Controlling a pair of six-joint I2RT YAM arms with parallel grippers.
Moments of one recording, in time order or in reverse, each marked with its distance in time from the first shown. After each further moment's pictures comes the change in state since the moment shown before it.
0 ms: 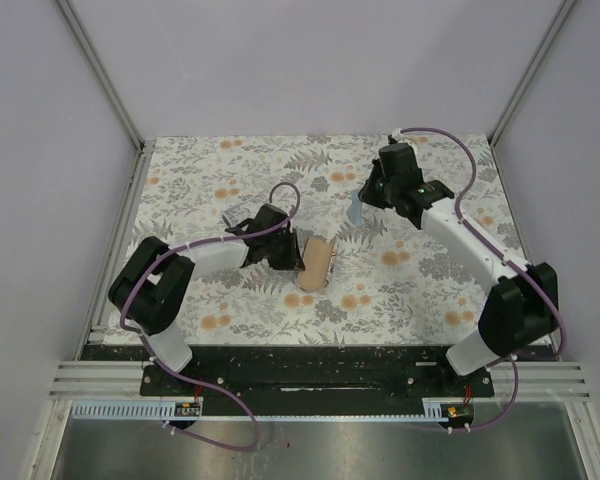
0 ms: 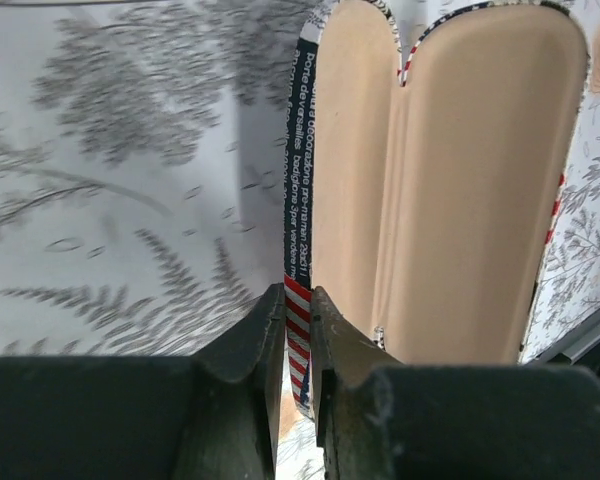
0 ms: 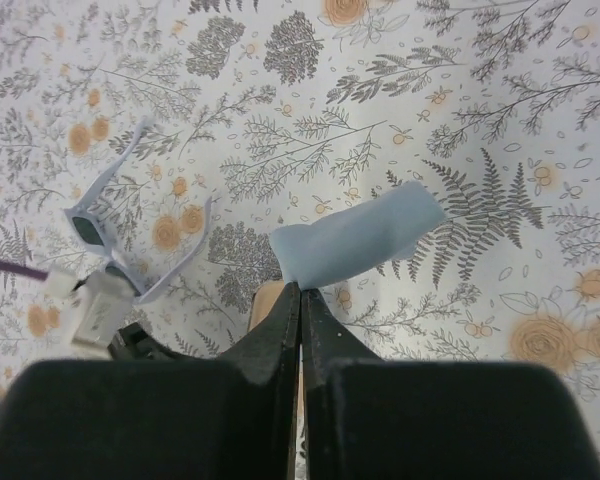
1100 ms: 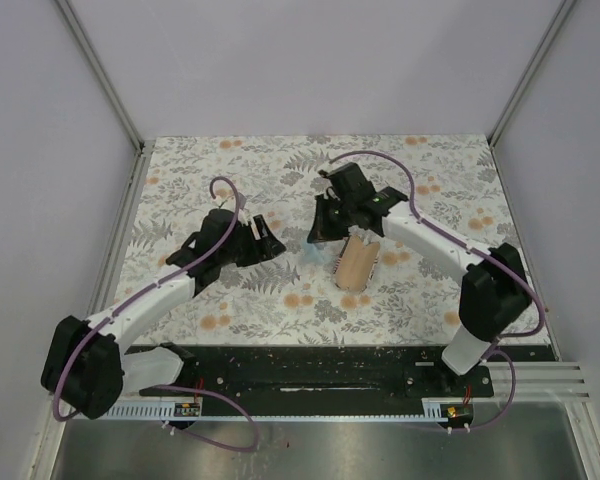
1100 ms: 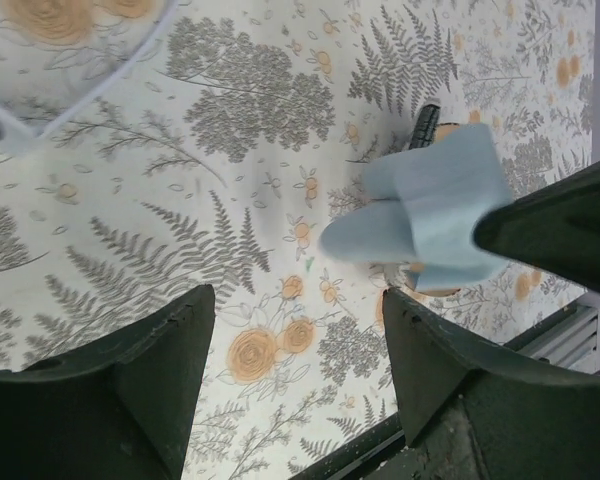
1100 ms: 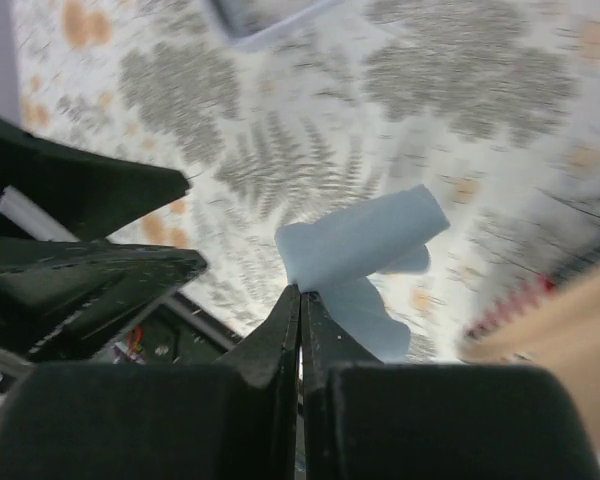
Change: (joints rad) left arm 0.063 -0.462 -0.182 0.015 -0.108 -0.133; right arm 0.179 0.043 0.002 -0.138 -0.332 -0.074
